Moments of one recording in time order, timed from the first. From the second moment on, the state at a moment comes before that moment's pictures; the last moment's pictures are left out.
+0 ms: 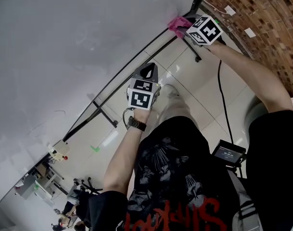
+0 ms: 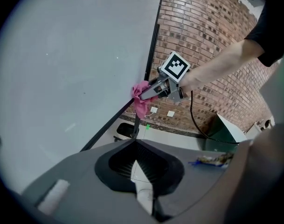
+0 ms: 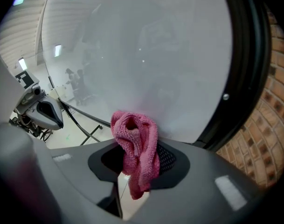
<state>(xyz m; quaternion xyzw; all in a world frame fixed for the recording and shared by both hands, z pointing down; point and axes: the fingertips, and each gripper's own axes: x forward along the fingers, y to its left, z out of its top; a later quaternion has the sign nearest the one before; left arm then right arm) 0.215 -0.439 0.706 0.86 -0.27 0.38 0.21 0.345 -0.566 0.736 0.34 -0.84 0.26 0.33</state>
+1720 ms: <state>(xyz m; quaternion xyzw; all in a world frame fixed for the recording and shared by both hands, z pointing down) 0.113 0.016 0.415 0.84 -0.53 0.05 0.05 0.149 -0.011 0.379 0.23 -0.97 0.03 -0.01</state>
